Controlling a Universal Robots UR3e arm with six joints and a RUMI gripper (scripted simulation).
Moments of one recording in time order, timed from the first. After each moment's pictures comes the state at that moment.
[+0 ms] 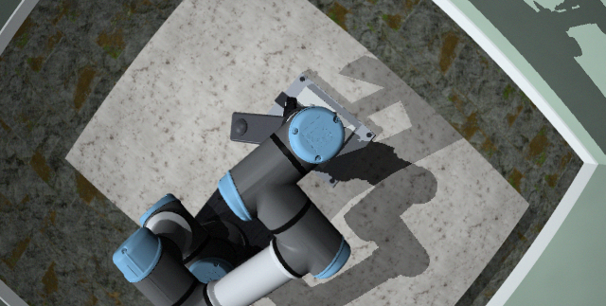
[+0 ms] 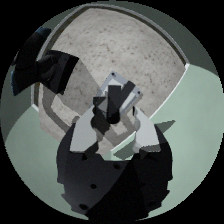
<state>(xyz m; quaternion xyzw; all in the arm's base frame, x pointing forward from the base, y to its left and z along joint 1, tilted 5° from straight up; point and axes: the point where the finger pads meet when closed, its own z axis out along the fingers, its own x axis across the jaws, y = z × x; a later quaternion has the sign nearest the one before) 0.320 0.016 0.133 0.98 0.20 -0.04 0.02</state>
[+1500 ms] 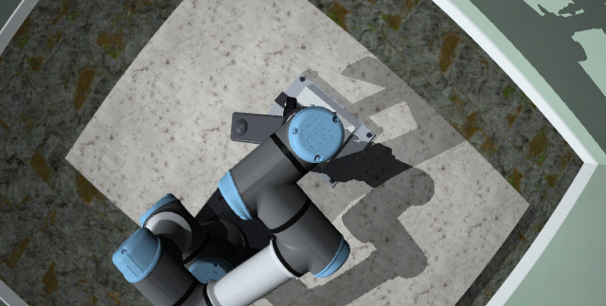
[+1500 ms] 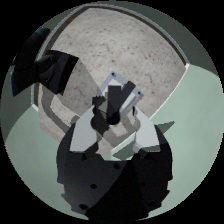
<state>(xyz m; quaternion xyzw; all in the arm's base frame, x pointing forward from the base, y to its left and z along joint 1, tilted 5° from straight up) 0.320 0.015 0.129 0.98 0.20 -0.04 0.02</state>
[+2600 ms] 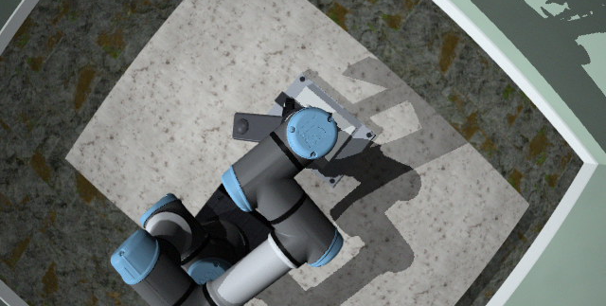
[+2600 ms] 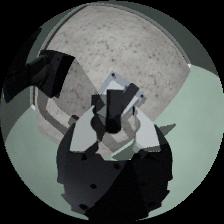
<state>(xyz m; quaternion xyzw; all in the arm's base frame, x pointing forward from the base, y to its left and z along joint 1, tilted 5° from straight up) 0.317 0.013 0.088 0.98 0.20 -0.04 0.02</state>
